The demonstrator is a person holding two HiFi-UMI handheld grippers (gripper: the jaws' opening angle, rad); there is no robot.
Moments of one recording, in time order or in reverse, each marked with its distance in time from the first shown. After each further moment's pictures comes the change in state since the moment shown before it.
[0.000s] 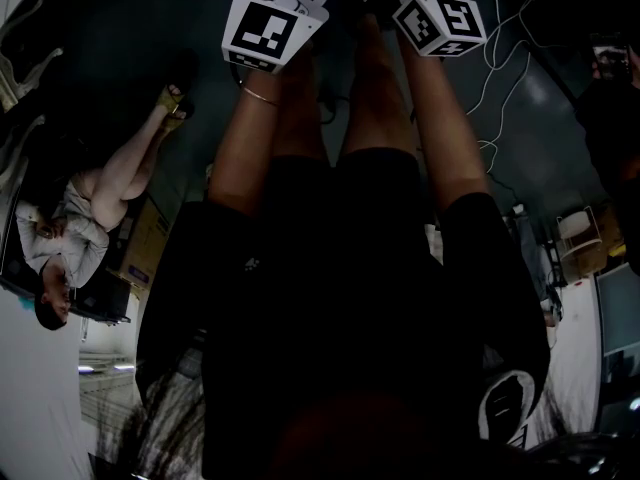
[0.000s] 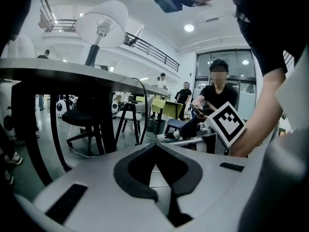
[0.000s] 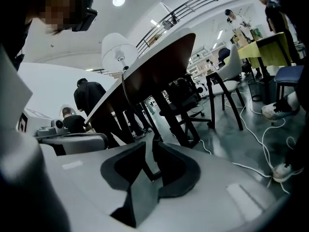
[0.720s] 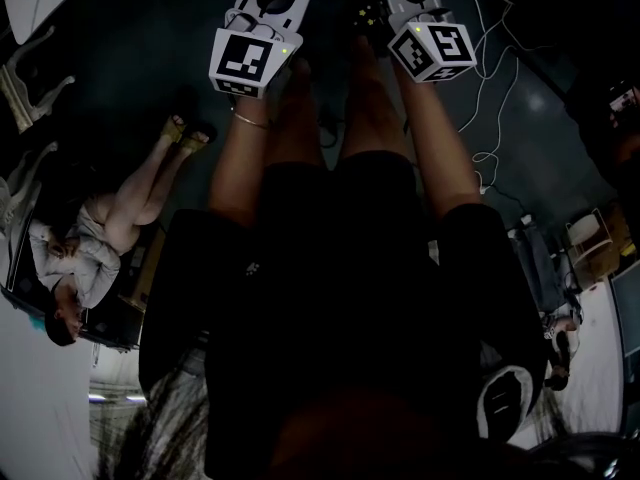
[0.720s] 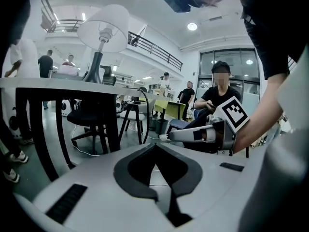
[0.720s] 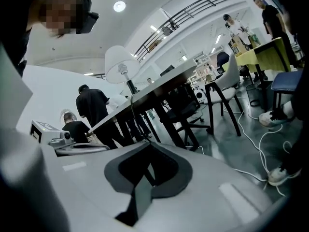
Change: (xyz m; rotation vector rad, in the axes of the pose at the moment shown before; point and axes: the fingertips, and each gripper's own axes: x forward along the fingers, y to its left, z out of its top) left arm -0.029 0.003 0.018 -0.024 0.003 0.032; right arm -0.039 0.018 0.042 -0.001 -0.058 -0.002
